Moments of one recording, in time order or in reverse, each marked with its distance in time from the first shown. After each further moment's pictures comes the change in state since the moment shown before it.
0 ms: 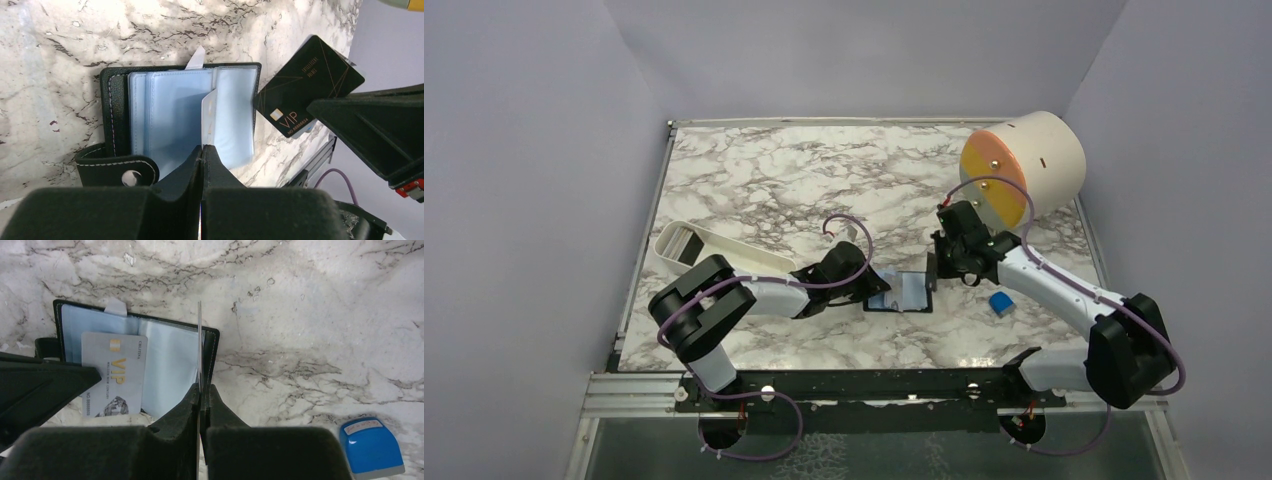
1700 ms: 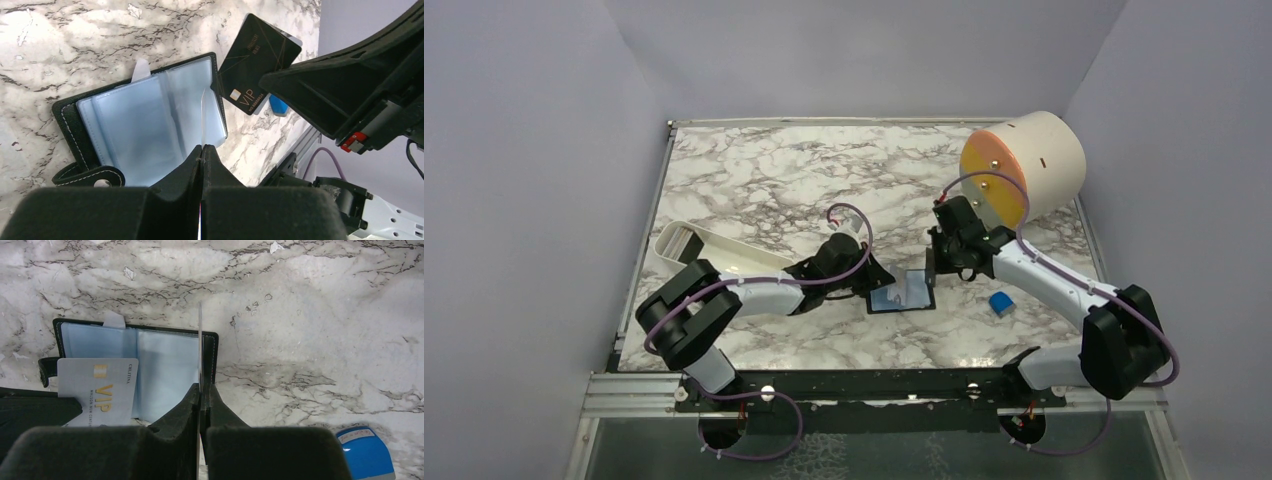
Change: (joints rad) left arm 0.023 -0.071 0.023 0.011 0.085 0.105; right arm 0.004 0.050 0.045 -0.014 0.009 -0.024
